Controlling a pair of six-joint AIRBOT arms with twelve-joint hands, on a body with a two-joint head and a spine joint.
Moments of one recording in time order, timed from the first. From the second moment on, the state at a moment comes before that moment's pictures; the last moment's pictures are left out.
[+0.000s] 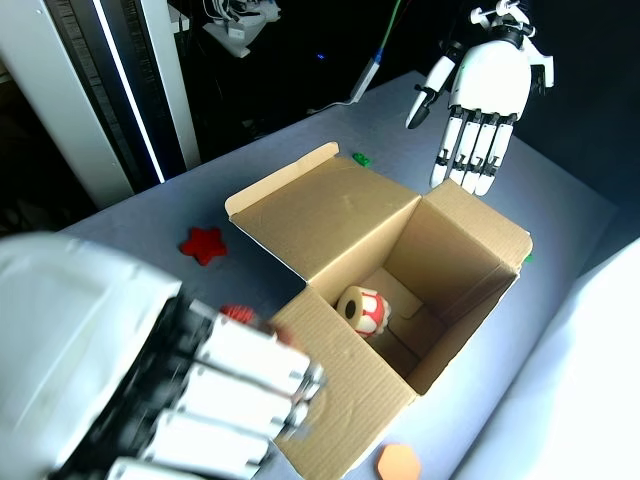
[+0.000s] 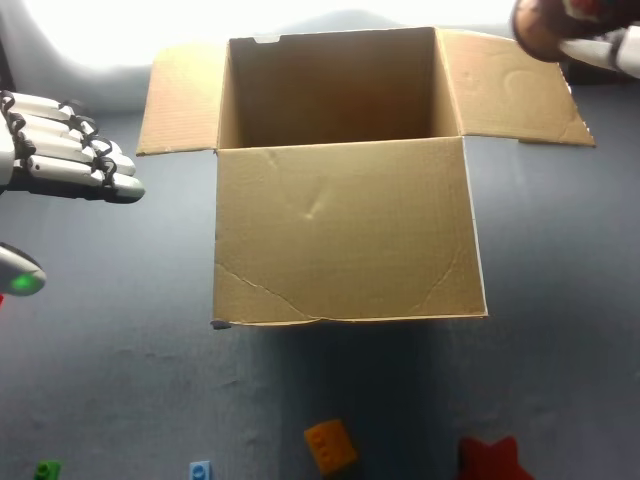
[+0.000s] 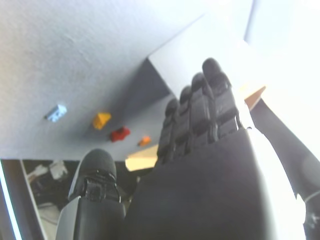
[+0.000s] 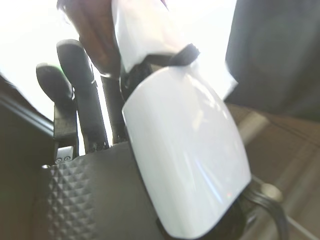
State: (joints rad) left arm 0.18 -0.79 1.43 1.90 -0.83 -0.48; right arm -0.15 -0.87 1.04 0.25 0.68 -1.02
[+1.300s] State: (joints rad) left arm 0.32 -0.88 1.51 1.59 -0.72 -0.36; right arm -0.26 -1.21 1.21 0.21 0.84 -1.01
